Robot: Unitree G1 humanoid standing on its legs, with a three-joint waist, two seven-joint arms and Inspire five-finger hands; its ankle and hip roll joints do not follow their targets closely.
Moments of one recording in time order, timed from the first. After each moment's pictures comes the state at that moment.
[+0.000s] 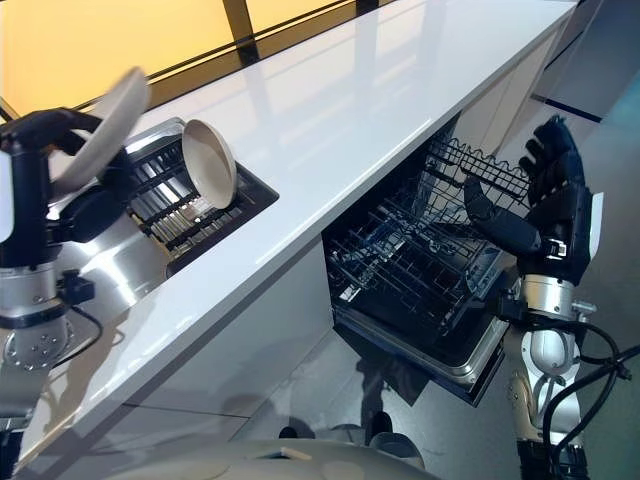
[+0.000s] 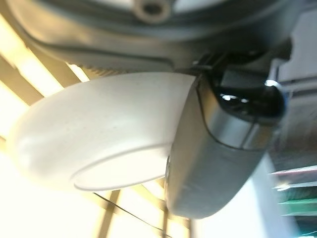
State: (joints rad) left arm 0.10 0.68 0.27 -0.27 0.39 -0.50 0.40; right arm 0.14 -0.43 -0.22 -0.29 0.17 -0.36 -0.17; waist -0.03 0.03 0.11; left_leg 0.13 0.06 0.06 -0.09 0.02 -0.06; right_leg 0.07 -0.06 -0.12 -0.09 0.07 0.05
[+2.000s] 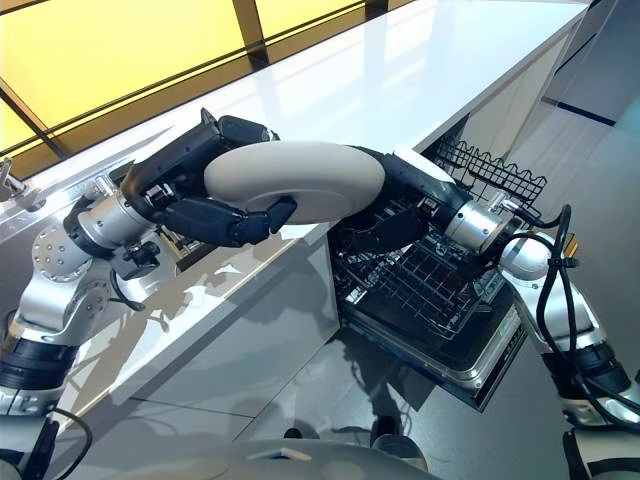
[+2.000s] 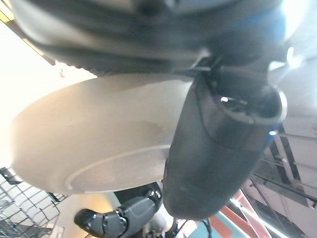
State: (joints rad) left arm -0.29 0.78 -0.06 -0.20 -0.59 -0.33 -0.61; right arm -0.28 -0.85 0.10 -0.21 0.19 -0.11 0.48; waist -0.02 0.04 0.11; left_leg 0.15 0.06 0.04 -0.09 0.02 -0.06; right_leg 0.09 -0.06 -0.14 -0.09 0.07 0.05
